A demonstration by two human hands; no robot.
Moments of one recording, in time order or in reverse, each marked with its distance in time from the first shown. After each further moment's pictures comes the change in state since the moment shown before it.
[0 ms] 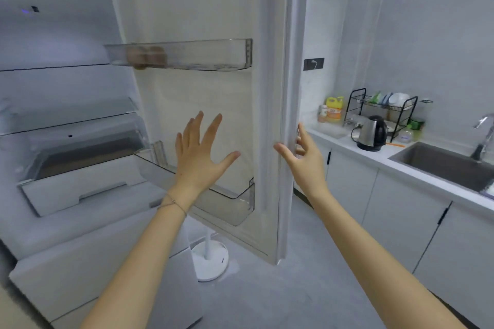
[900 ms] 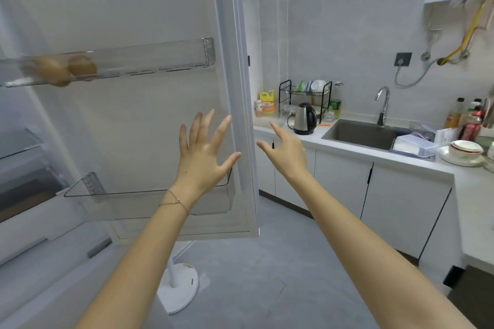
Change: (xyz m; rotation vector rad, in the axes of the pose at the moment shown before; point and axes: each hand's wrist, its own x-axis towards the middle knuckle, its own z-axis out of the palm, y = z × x) left_hand 0.051 0.041 0.070 0.059 -0.036 0.483; right_hand 0.048 0.045 -0.042 -0.685 0.255 0.026
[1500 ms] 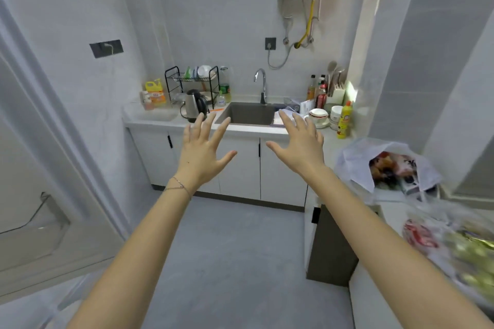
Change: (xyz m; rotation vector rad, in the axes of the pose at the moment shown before) left_hand 0.056 0.262 0.124 -0.206 -0.200 0.327; right_hand -0.077 0.184 -0.263 -0.629 0.116 0.258
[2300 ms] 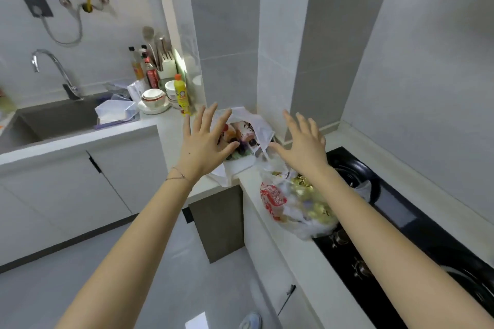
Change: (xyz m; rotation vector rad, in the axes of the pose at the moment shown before) left_hand 0.162 0.374 0.175 -0.442 -0.103 0.548; right_hand -0.074 0.353 -0.102 -0.258 0.027 0.652
